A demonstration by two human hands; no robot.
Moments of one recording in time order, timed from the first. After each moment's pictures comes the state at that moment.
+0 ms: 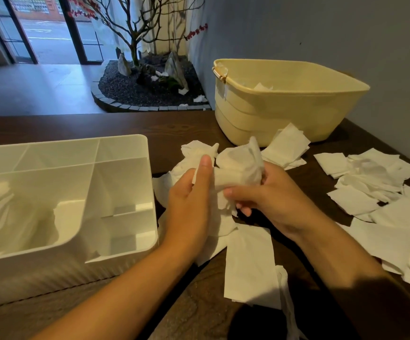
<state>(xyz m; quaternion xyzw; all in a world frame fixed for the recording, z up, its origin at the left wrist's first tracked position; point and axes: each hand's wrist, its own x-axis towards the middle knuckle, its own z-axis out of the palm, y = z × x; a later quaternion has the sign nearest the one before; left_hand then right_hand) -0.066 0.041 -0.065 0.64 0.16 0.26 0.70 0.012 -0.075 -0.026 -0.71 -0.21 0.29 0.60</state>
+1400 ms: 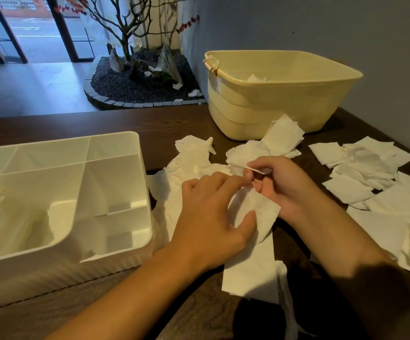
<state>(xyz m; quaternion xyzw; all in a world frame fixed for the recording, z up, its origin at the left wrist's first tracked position) -0.069 0.031 -0.084 0.91 0.00 0.26 0.31 0.036 -0.080 -0.028 -0.60 0.04 0.36 0.71</state>
